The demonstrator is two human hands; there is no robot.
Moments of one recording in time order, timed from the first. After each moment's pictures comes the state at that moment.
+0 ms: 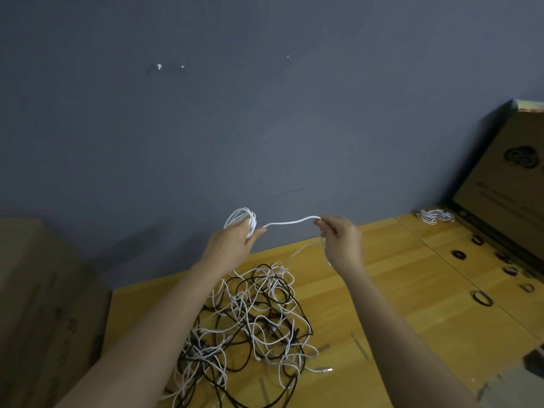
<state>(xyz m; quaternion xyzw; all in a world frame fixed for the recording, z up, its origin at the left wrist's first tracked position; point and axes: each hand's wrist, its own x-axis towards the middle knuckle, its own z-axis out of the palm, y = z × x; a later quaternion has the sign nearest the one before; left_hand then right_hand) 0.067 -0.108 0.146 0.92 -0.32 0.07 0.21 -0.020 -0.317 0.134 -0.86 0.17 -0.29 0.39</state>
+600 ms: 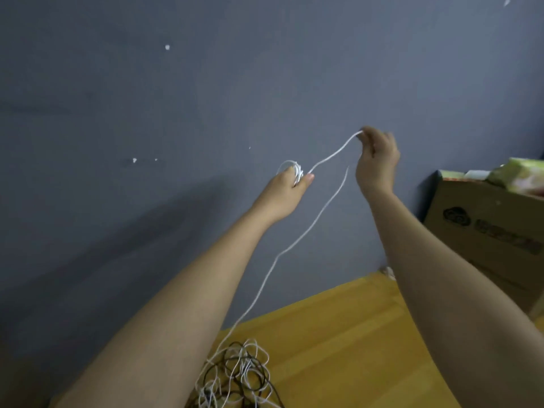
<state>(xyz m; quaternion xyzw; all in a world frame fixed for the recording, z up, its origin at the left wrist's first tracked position) 0.075 -0.255 0.353 0.78 -0.42 0.08 0.47 0.016 -0.429 0.387 -0.73 0.13 -0.61 0.28</state>
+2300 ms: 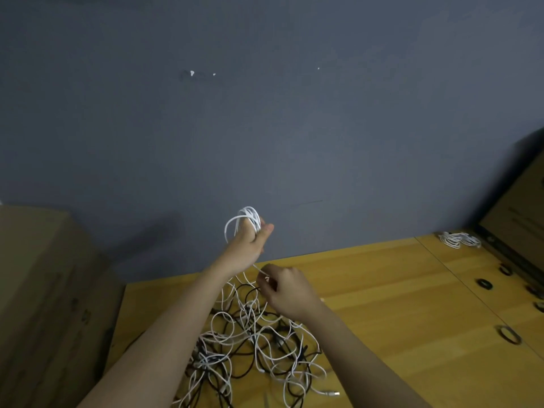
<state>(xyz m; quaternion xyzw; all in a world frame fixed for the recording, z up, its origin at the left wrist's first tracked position) 0.081 -0.108 0.147 0.82 -0.24 -0.06 0.51 -0.008 -0.221 0.111 -0.96 -0.05 -0.06 0.27</state>
